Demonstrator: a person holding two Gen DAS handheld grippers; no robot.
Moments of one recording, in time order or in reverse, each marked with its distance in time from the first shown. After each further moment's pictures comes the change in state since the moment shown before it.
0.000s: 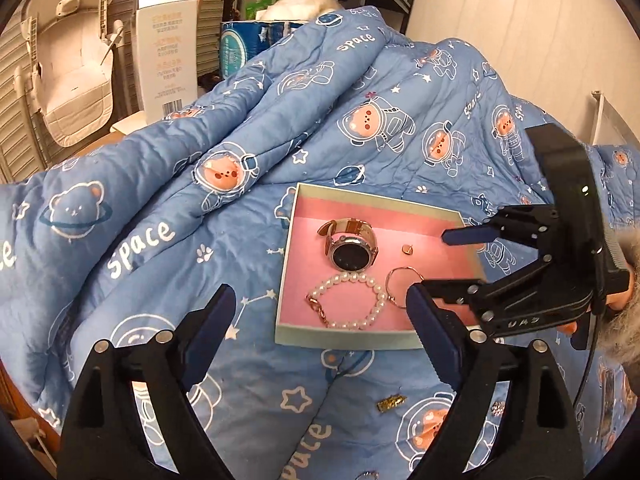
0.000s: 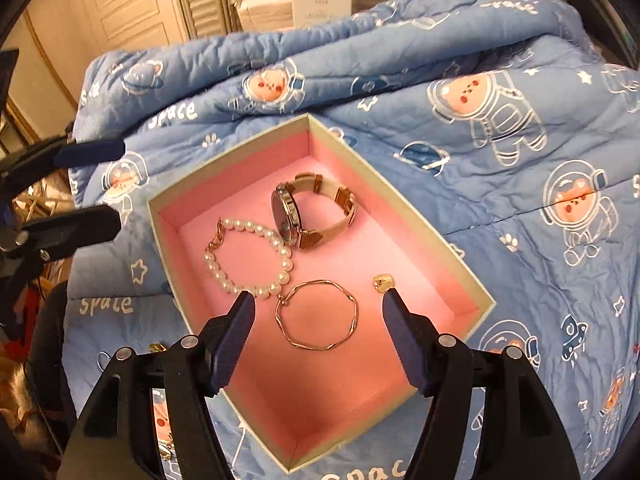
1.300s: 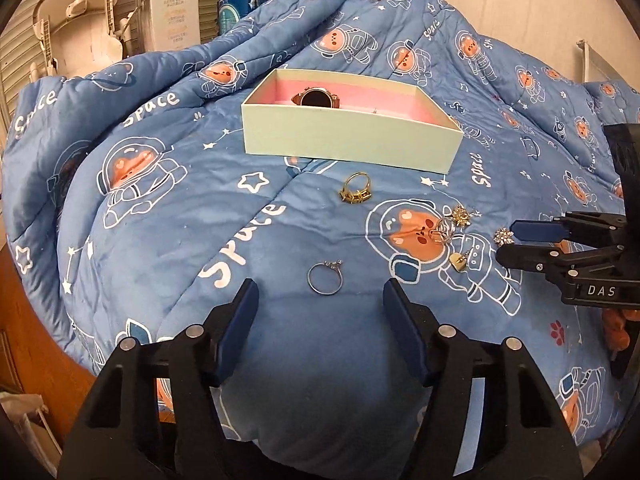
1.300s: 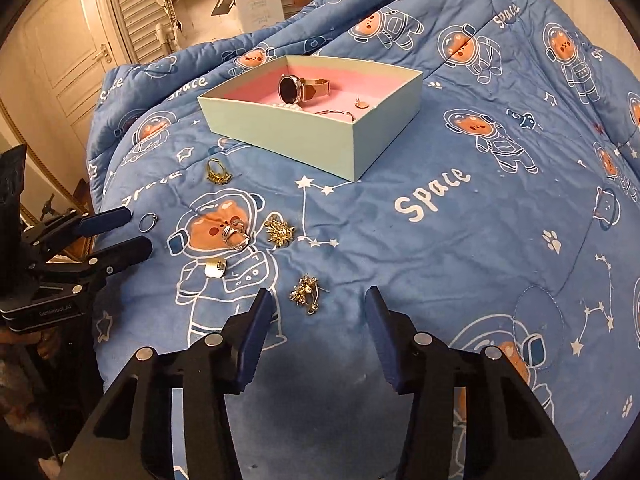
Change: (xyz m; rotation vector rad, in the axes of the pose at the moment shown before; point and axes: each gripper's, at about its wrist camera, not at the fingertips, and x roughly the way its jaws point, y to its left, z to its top) left arm -0.028 -0.043 -0.159 0.071 0.021 0.068; right arm -0.048 0.057 -0.175 0.284 -0.078 -0.063
